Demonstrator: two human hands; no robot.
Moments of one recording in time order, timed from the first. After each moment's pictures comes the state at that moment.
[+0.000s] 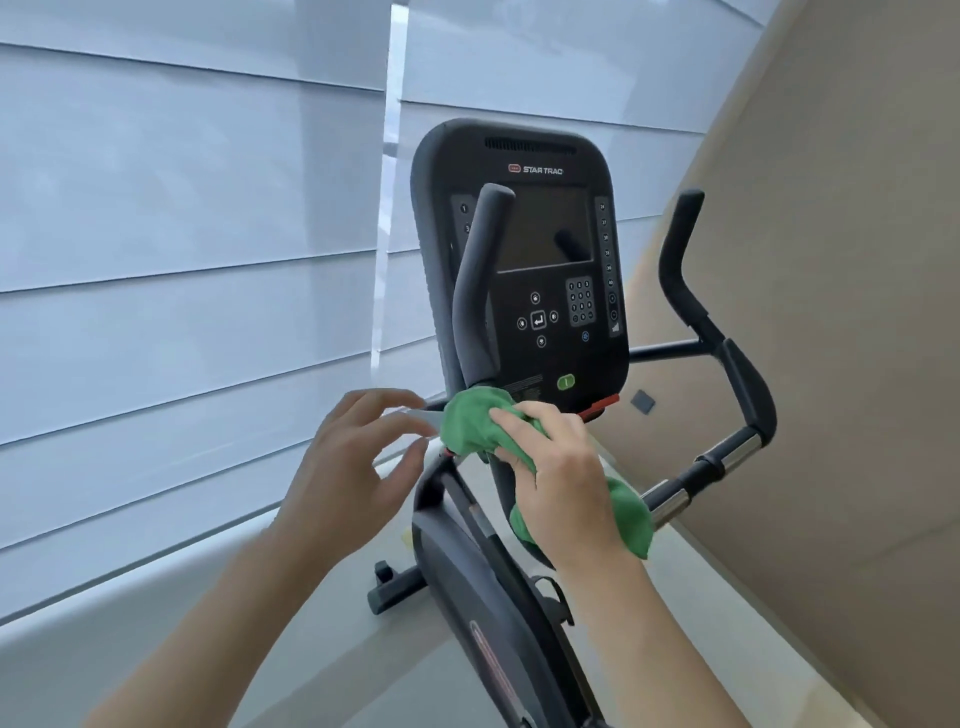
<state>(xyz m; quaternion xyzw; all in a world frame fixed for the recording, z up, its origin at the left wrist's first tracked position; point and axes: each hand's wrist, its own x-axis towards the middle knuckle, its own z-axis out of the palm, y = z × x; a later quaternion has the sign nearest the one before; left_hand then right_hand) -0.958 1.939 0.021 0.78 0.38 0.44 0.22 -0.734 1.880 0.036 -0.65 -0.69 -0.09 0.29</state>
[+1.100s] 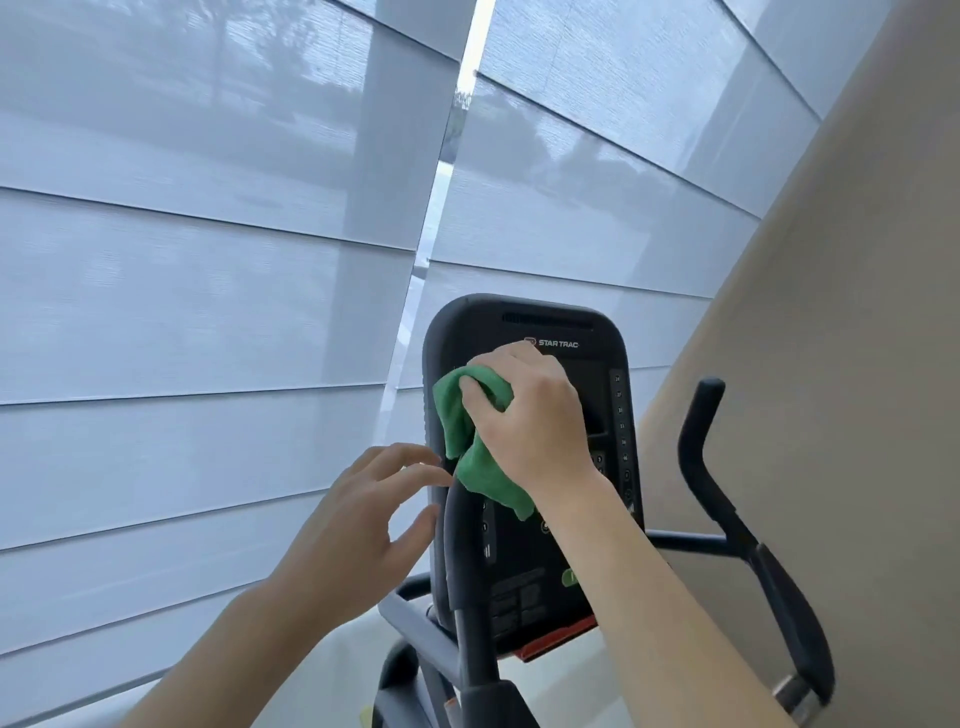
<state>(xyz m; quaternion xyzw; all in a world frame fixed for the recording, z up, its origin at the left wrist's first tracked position) -0.919 2.062 0.081 0.80 0.37 0.44 0.17 -0.733 2.087 0.191 -0.56 -0.74 -0.09 0.37</state>
